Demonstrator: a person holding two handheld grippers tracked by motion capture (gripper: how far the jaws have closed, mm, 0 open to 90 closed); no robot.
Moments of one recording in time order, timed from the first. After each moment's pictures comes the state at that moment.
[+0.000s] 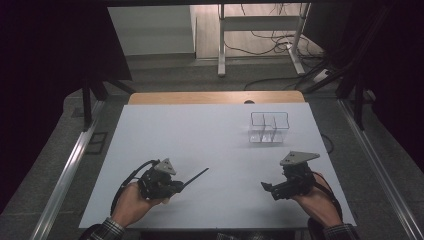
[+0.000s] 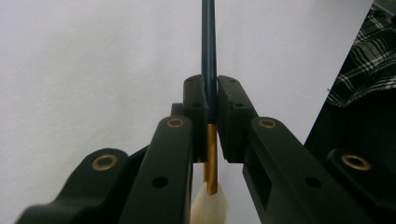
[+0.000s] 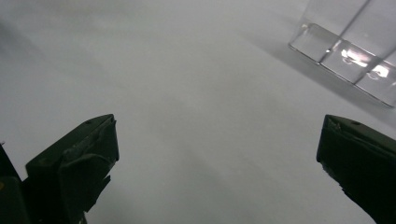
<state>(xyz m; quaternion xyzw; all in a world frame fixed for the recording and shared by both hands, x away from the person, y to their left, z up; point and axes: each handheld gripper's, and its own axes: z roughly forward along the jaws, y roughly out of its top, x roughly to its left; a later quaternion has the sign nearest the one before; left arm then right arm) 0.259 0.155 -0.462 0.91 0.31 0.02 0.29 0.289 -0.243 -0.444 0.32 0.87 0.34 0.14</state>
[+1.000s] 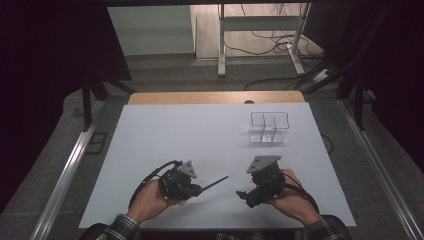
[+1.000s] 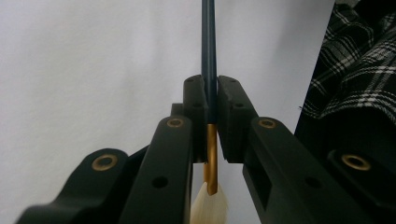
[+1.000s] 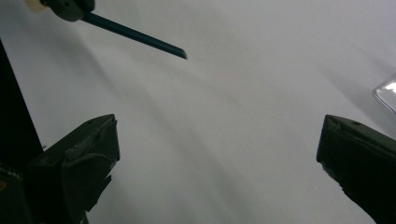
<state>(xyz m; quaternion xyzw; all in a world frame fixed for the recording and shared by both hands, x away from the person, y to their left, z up) 0.271 0.108 -0.466 0.93 0.23 -0.01 0.28 0.282 -0.170 -0.449 0.22 0.92 0.31 0.12</state>
